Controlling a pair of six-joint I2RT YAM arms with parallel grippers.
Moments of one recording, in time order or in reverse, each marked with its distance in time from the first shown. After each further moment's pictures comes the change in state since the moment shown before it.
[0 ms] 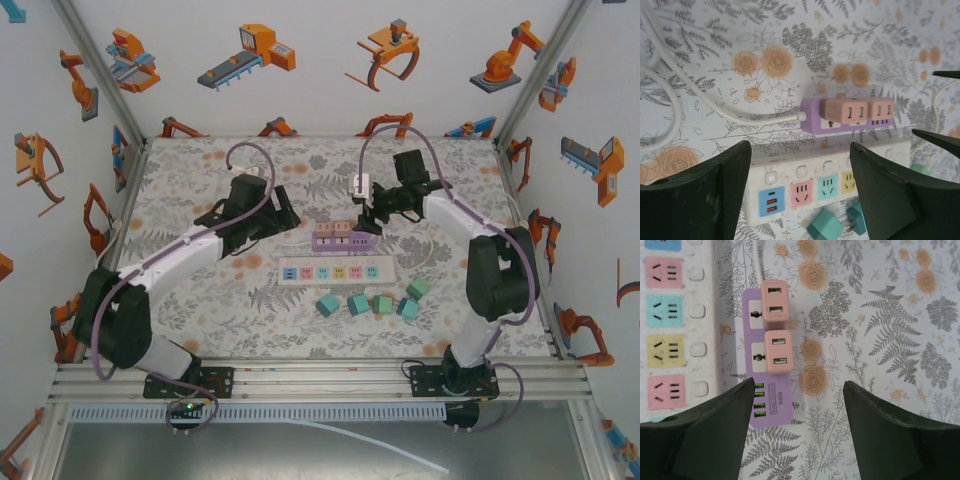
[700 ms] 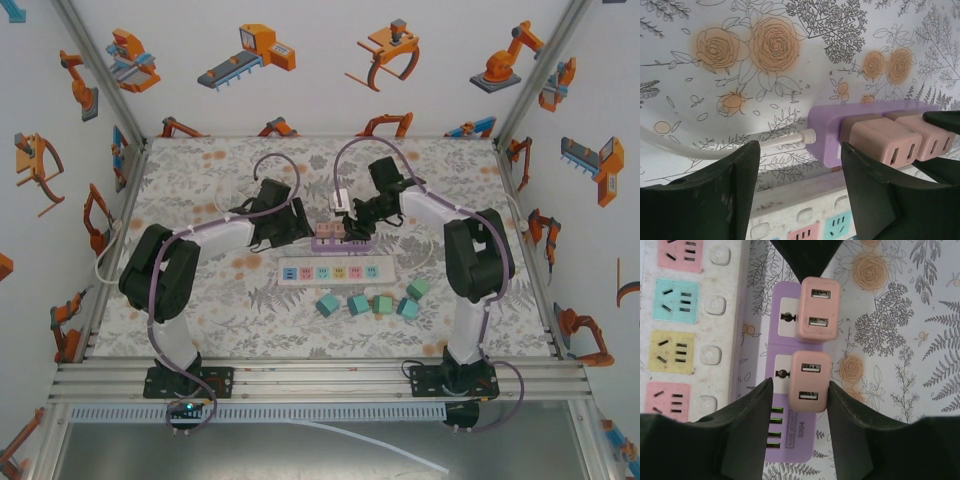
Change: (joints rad) left arm -0.022 0.315 0.104 0.056 0.081 -0.047; right arm 0.077 0.166 0.093 -0.132 0.028 -0.114
